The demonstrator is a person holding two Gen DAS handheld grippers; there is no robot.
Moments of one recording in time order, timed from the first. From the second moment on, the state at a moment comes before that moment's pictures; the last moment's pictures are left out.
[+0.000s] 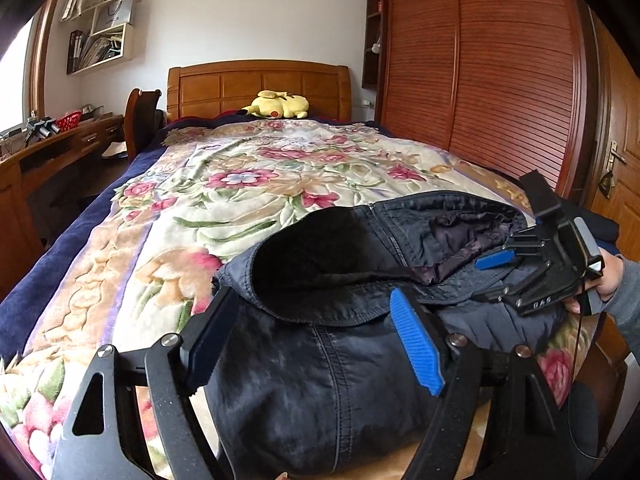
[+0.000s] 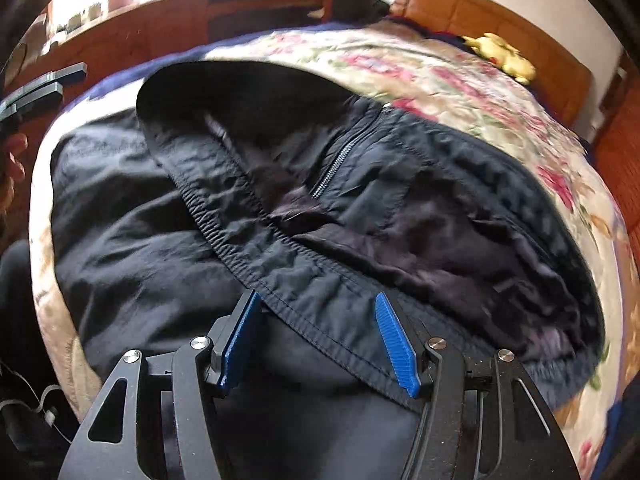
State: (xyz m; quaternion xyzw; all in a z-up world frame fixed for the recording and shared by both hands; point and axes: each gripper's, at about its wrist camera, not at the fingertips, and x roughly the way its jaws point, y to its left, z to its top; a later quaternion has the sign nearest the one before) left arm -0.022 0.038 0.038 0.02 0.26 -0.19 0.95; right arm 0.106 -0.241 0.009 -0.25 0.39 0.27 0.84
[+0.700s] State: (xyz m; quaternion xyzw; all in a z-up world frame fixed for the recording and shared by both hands) left arm -0.016 0.061 0.018 0.00 0.27 -0.18 0.95; right arm 0.176 -0.198 0.035 -0.25 0.35 0.28 0.86
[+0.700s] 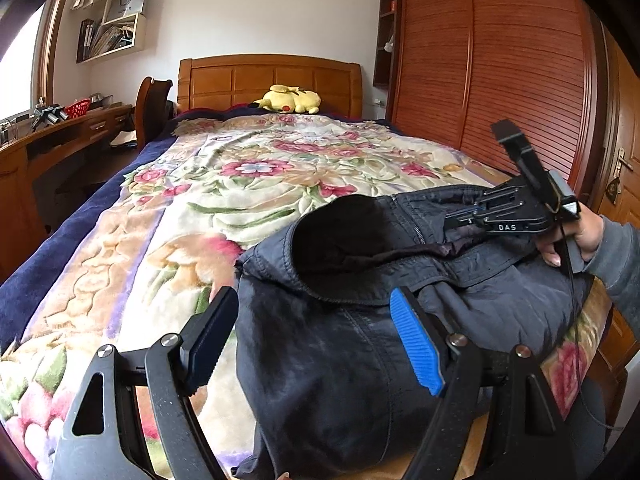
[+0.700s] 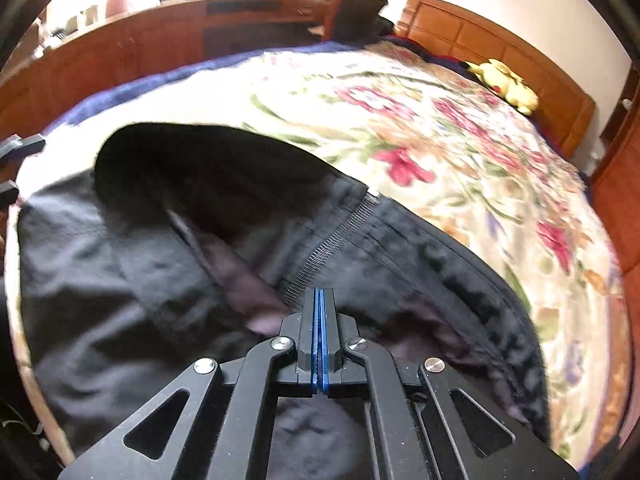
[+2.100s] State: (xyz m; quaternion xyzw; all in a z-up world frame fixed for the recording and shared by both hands) left arm -0.012 0.073 0.011 -0.01 0.26 -0.16 0.95; right arm 0.157 -0.099 -0.017 -0.28 0.37 0.34 0.81
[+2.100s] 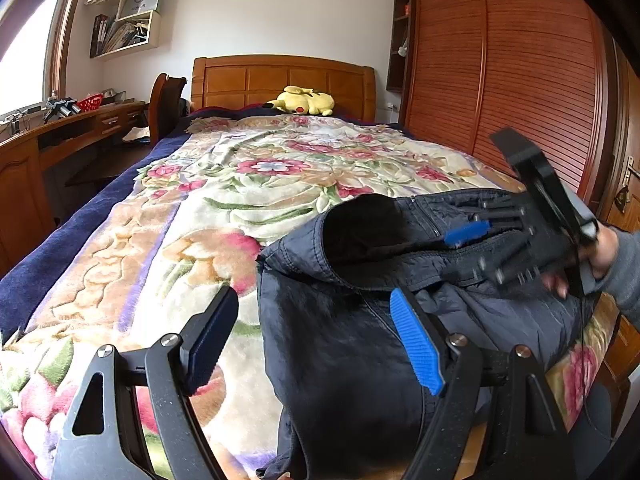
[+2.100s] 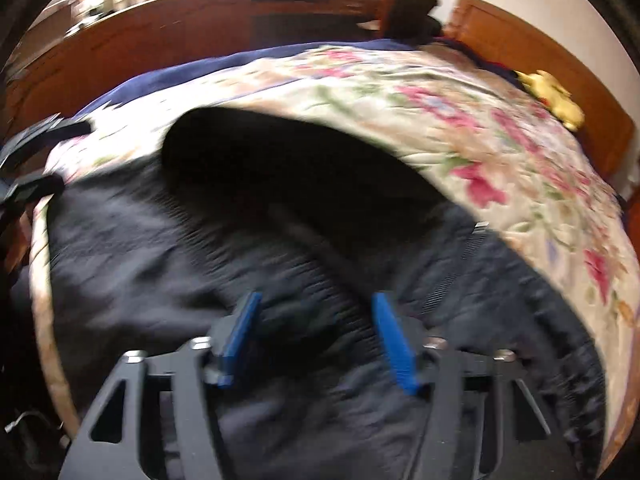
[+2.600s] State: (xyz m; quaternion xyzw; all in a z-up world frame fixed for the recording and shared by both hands) left arm -0.011 0.077 0.012 -0.01 0.26 -0.16 0.95; right arm 0.199 -0.072 -0.040 -0.34 0.35 0.25 0.84
